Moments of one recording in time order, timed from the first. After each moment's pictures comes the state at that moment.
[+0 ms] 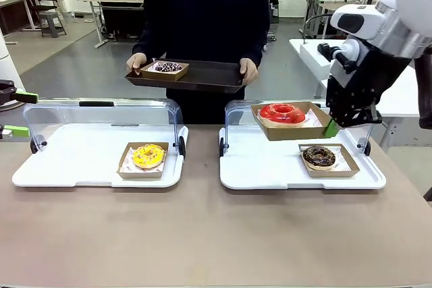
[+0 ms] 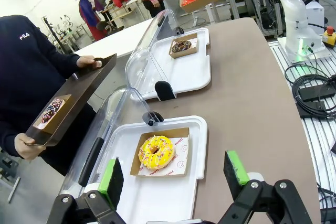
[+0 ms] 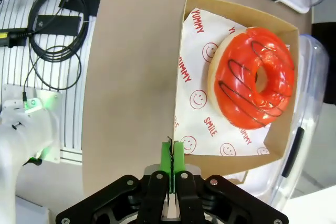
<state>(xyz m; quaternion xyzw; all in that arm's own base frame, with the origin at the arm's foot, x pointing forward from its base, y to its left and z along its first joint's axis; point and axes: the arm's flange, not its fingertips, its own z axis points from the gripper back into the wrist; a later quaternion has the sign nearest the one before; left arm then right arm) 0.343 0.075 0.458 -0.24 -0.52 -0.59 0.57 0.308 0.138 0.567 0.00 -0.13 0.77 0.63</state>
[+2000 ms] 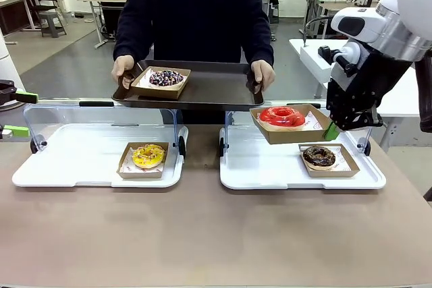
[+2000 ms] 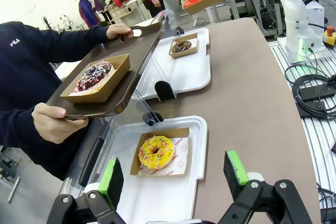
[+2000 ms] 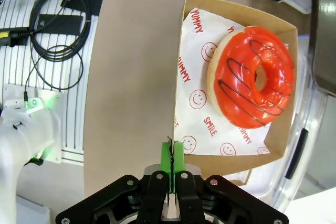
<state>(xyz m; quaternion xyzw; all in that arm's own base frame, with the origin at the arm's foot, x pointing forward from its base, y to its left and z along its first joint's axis) 0.343 0.075 0.458 -0.24 -0.52 -0.59 0.57 0.308 0.138 0.562 0.00 -0.12 0.77 0.63</state>
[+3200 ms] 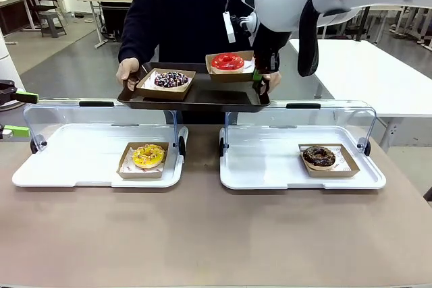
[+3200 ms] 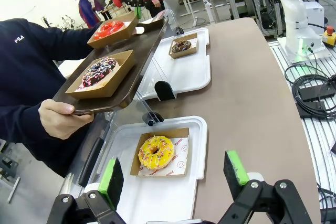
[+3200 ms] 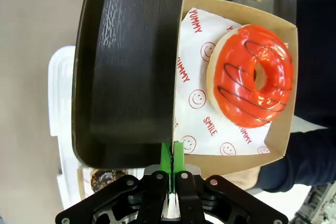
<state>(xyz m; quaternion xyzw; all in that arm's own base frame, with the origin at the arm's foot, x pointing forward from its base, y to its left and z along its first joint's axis) 0.343 0.075 0.458 -0.24 -0.52 -0.59 0.57 0.517 0.262 0.564 -0.09 -0.19 0.74 0.63</state>
